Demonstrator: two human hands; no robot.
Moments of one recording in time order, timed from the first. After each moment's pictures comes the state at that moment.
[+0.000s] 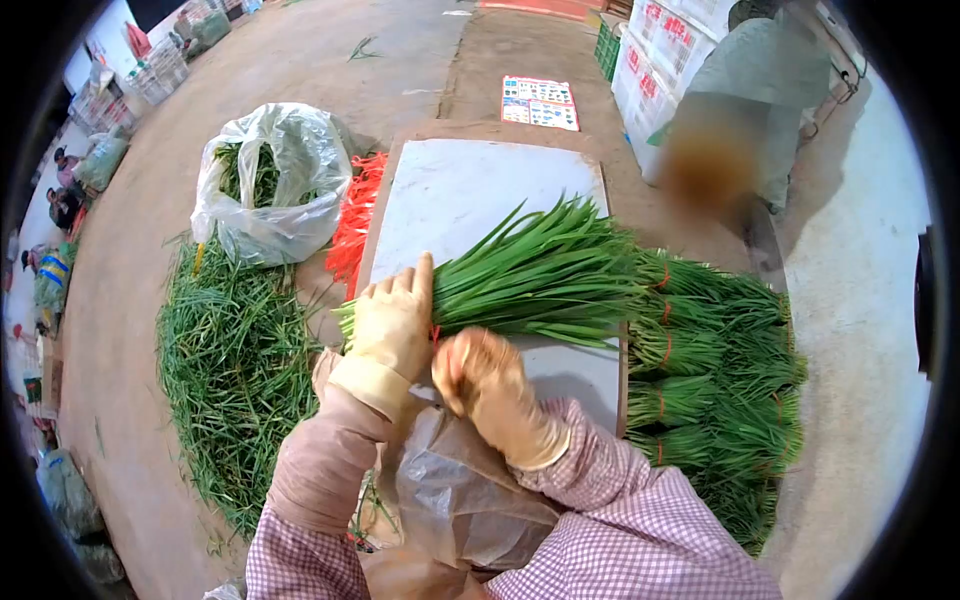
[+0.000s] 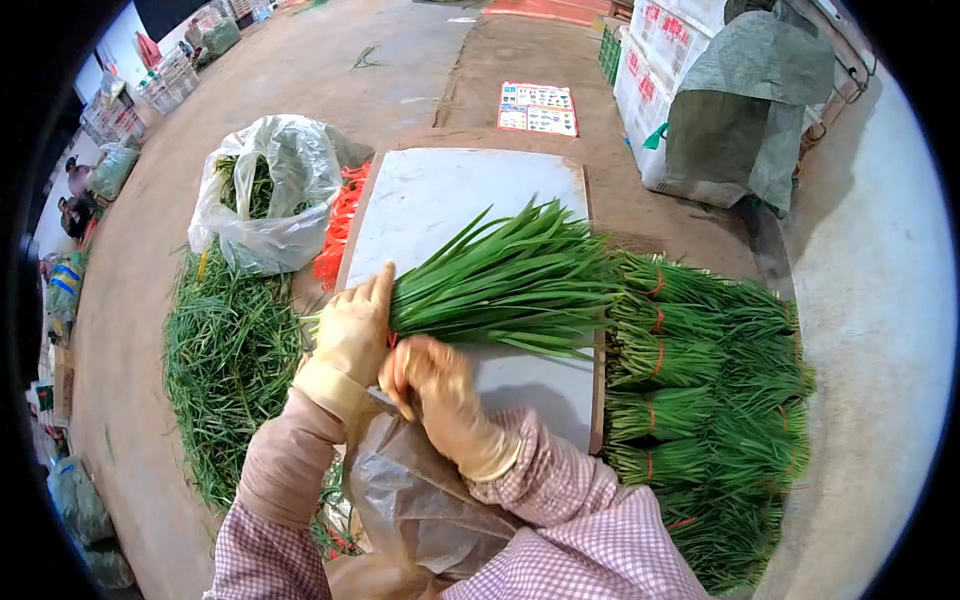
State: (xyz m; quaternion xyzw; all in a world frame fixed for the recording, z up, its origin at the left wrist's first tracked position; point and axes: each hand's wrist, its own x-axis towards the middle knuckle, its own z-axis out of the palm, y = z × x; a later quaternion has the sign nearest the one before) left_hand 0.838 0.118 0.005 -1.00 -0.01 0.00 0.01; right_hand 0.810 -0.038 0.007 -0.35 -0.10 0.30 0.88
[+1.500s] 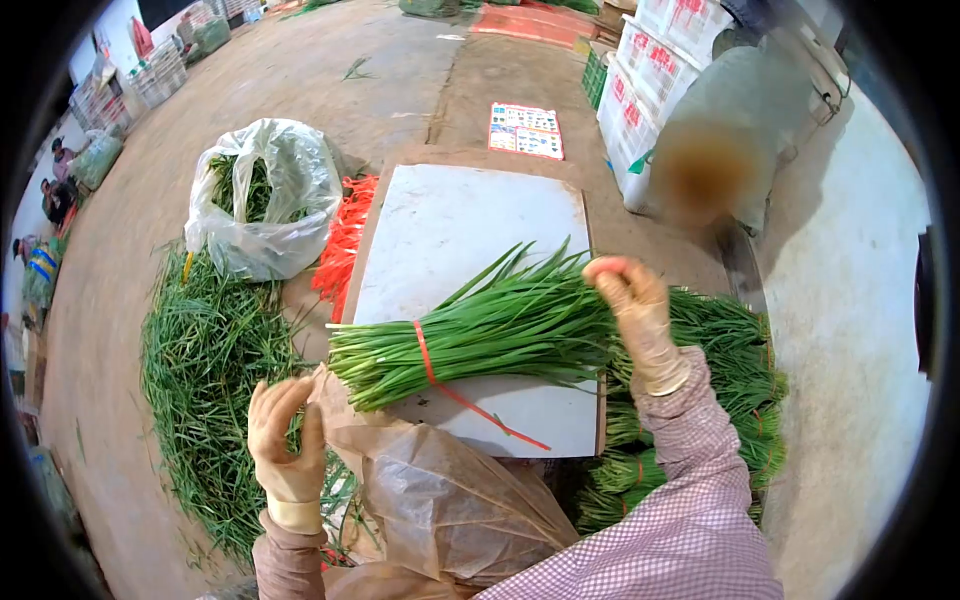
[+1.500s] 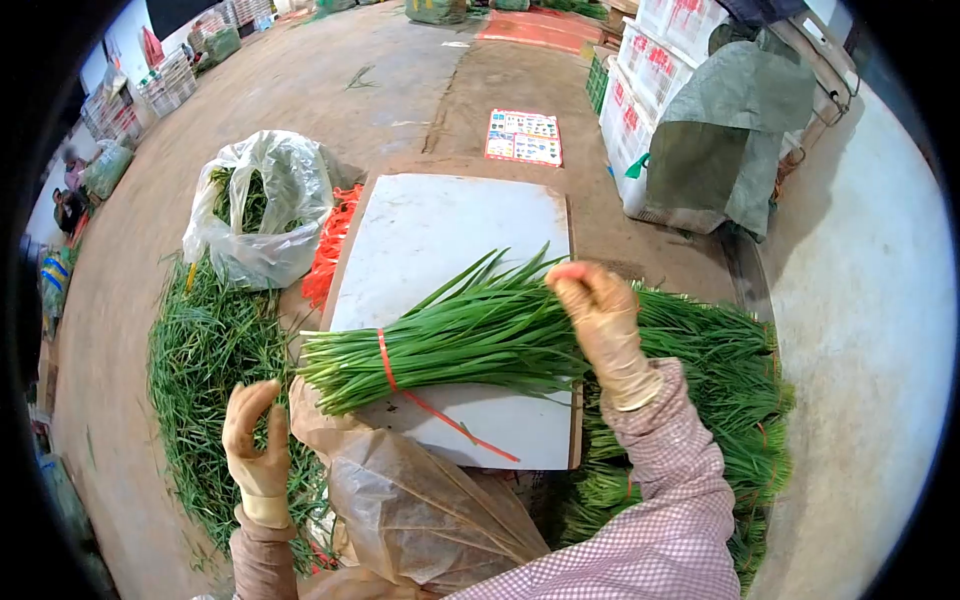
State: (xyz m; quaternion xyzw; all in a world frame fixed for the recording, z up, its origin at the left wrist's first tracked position) left_hand 0.697 0.147 0.045 -0.90 -0.09 -0.33 -0.26; right_hand 0.925 -0.171 0.043 -0.77 -0.21 -0.05 0.60
